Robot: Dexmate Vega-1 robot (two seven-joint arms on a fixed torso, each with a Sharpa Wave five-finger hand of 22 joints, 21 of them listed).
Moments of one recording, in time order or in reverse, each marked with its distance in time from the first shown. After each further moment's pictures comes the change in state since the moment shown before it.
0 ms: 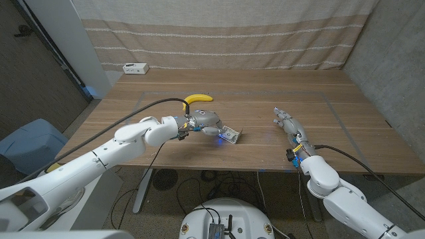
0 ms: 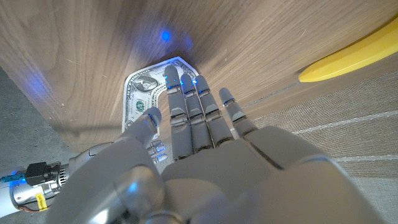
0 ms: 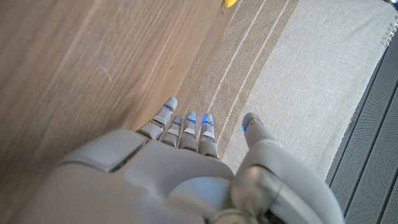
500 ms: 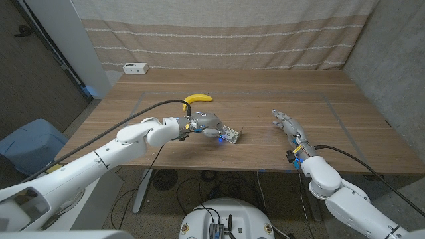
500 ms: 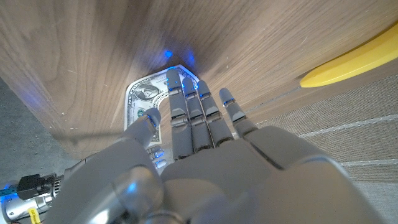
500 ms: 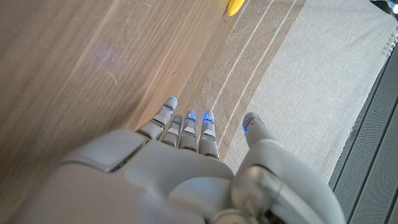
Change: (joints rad) left arm -0.008 -0.008 0.016 0.005 0.022 0.012 -0.009; left_hand -0.011 -0.011 0.008 0.008 0.000 -0.053 -0.010 -0.045 -0.009 -0.054 -0.011 -0.048 -0.016 -0.054 -0.007 -0.050 -0.025 -0.009 -0.001 0.000 0.000; right arm -0.018 -0.028 0.006 -0.038 -0.001 -0.043 0.000; right_hand 0.005 -0.005 0.000 0.000 0.000 0.027 0.012 0.000 0.000 0.020 0.009 0.000 0.000 0.013 0.005 0.007 0.000 0.014 0.007 -0.004 0.000
